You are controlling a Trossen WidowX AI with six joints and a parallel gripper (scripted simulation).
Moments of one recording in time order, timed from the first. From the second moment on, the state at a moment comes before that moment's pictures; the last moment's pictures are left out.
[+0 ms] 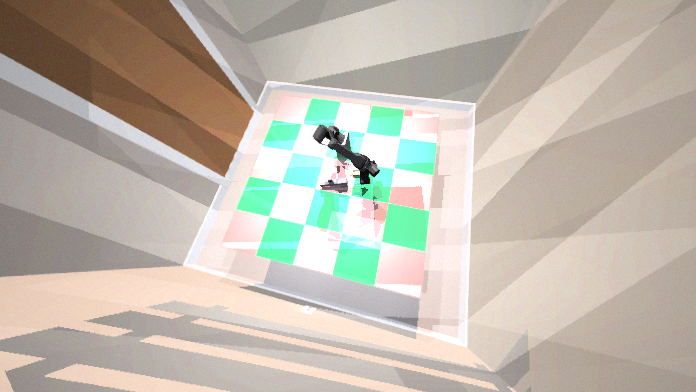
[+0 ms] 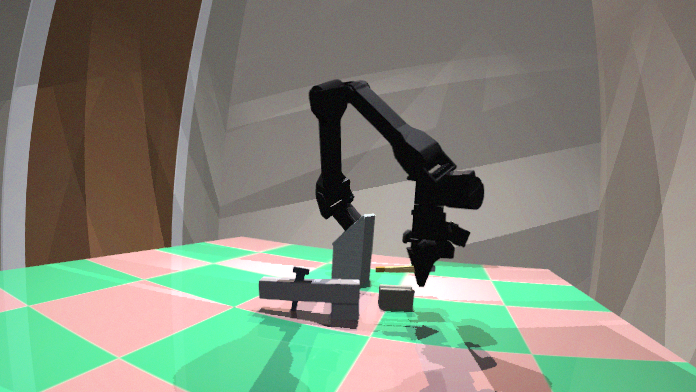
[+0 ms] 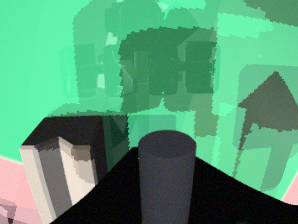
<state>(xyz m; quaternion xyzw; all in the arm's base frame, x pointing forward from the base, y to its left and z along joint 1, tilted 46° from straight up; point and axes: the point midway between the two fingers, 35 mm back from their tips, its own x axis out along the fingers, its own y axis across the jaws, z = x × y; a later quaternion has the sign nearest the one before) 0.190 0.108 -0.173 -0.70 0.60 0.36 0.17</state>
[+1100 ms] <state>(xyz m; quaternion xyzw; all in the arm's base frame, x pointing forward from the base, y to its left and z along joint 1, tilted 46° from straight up) 0.142 0.100 -0.176 -0.70 0.59 0.36 0.17</state>
